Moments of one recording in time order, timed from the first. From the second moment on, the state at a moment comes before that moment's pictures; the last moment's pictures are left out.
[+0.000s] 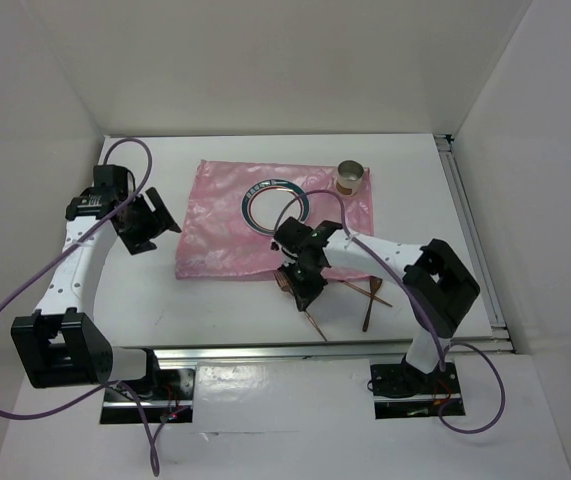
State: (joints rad) left arm 0.11 1.33 1.20 -0.92 0.18 -0.53; right arm 0.83 1.72 1.16 -0.82 -0.17 0.30
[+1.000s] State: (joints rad) left arm 0.11 1.29 1.25 -0.96 0.20 -0.53; right arm 0.62 2.02 1.78 -0.59 -0.25 0.59
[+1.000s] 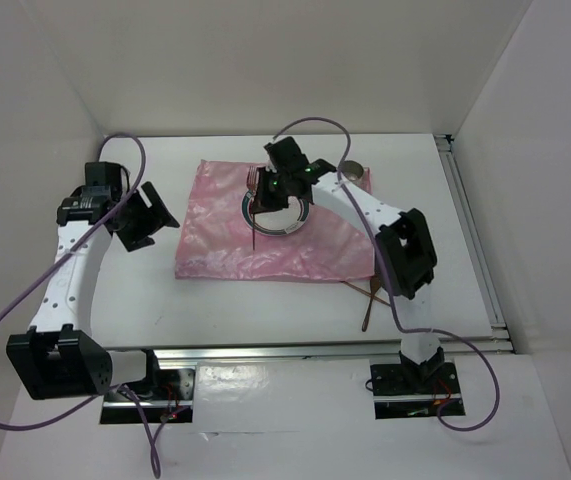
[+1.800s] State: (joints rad) left arm 0.11 1.22 1.25 -1.00 0.20 -0.53; right arm 0.69 2.62 2.33 -0.49 -0.24 0.81
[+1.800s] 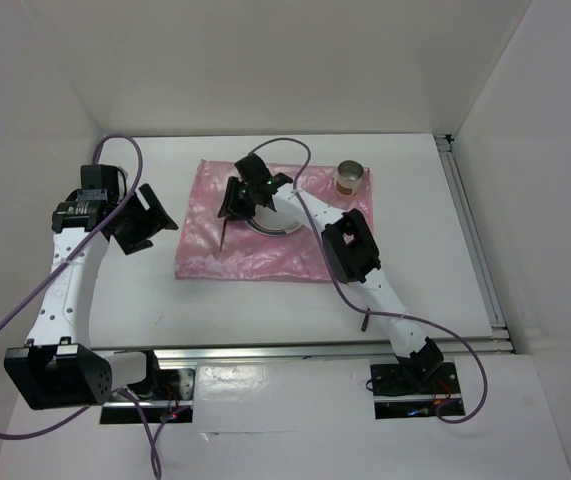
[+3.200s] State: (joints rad) left arm 0.08 1.31 1.24 -0.93 0.24 -0.52; right arm 0.34 1.18 0.66 -0.81 0.09 1.04
